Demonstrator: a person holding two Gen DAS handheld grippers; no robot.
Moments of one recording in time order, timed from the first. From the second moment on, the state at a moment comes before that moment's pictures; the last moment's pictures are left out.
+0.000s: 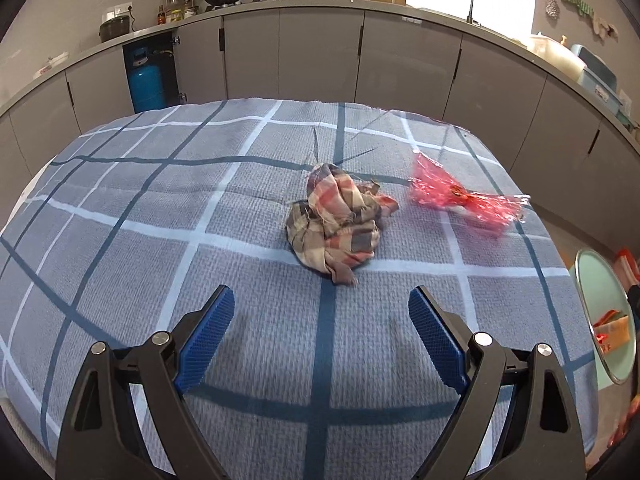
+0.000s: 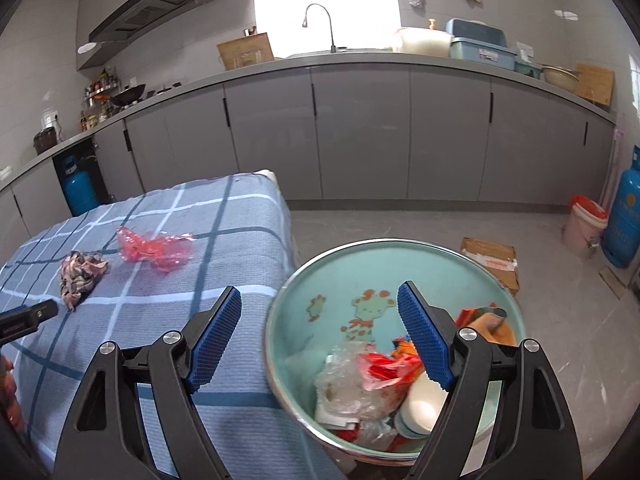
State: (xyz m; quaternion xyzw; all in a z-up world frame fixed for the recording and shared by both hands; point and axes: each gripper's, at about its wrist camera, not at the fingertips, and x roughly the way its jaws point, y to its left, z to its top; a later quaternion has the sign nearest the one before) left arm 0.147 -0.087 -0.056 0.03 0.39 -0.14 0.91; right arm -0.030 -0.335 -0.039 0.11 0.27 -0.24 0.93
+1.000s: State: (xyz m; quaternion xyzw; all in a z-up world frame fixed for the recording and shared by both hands) left arm 0.216 -0.073 -0.077 0.07 0.42 -0.15 0.89; right arm 0.123 -0.260 -0.053 -0.02 0.35 -0.11 0.93
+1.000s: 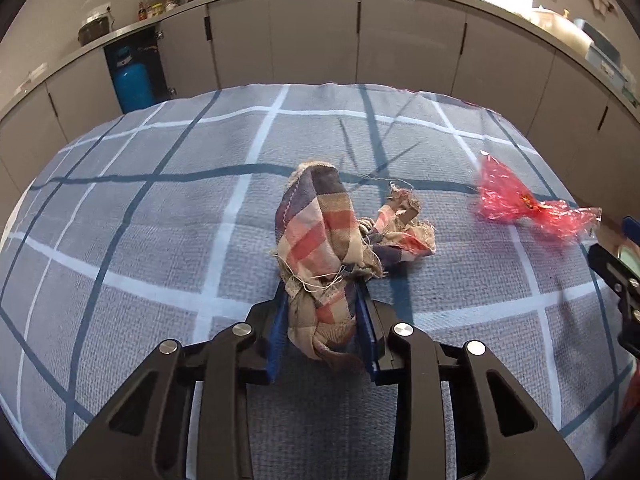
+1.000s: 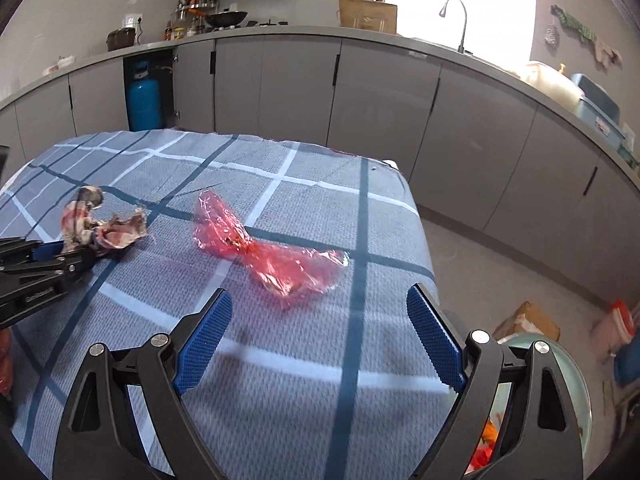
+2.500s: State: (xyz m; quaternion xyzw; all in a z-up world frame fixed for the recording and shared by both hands) left arm 0.214 -0.083 -0.080 0.10 0.42 -0.12 0.90; right arm 0.098 -0.268 -0.064 0.13 0.36 -0.07 0.92
